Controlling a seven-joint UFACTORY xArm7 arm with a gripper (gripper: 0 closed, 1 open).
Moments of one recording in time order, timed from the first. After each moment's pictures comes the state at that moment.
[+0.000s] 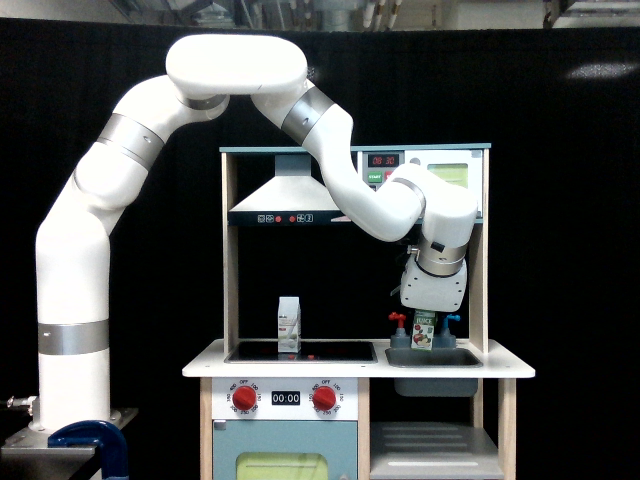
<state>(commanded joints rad) 0.45 0.52 -0.35 1.35 1.09 1.13 -1.99</state>
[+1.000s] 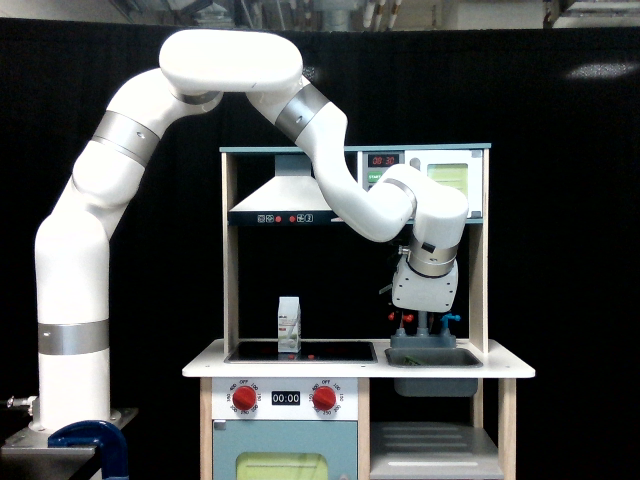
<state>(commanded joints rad) 0.39 0.43 -0.27 1.24 1.04 1.09 -2.00</state>
